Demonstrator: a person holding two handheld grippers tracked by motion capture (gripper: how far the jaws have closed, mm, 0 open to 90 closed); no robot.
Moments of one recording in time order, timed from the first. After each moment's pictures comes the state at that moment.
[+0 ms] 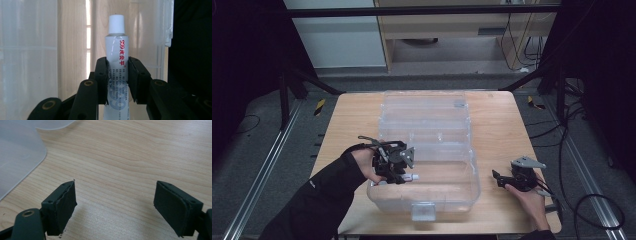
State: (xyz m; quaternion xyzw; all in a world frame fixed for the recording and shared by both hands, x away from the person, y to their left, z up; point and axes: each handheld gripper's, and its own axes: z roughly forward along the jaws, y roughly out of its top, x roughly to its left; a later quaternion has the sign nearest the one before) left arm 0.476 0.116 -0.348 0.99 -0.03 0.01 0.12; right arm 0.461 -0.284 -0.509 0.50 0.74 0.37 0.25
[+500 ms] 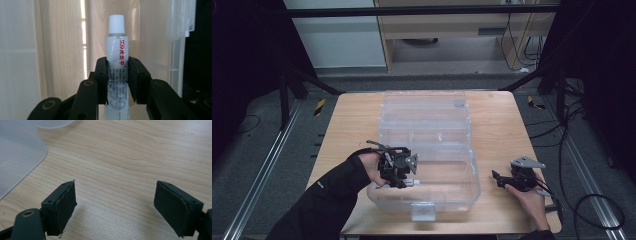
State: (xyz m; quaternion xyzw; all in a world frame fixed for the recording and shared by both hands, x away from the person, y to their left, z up) left arm 0.482 0.110 -0.379 0.99 -0.04 -0.01 0.10; right arm 0.462 -0.284 -0.509 0.50 0.74 0.37 0.25
